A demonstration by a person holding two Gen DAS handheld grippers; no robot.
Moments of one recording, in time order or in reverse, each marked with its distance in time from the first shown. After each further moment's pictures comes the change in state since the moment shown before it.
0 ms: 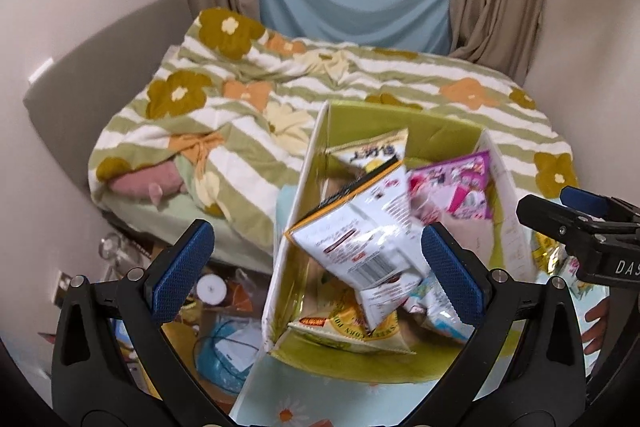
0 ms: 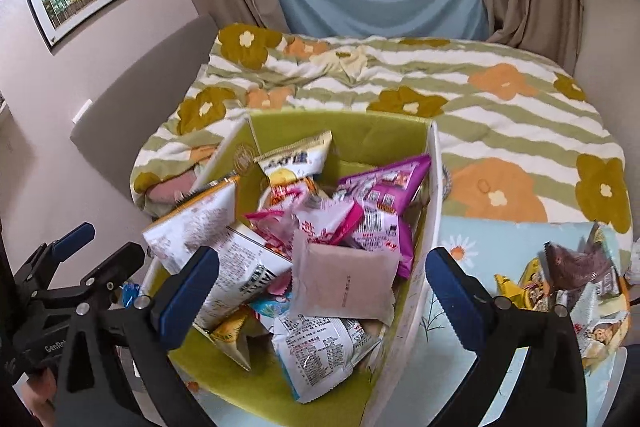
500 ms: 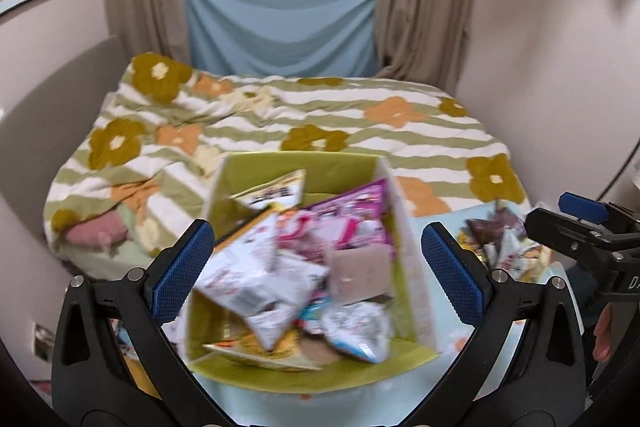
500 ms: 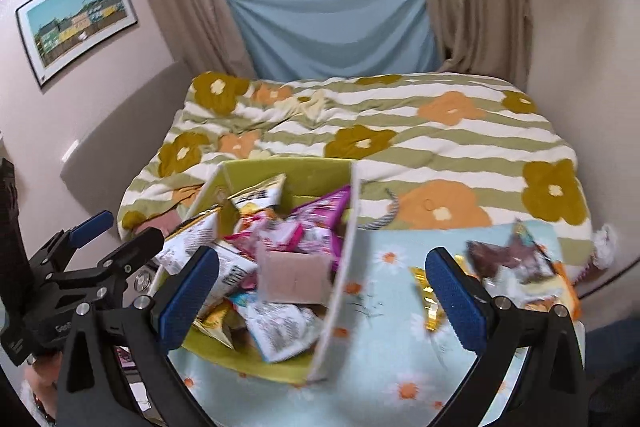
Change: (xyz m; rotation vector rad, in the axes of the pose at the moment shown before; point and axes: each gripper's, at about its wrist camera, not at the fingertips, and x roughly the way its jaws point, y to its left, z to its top) left arm -0.041 -0.080 0.022 0.124 -0.091 -0.214; right arm -0.110 -0.037 -0.014 0.081 -0.142 -0.113
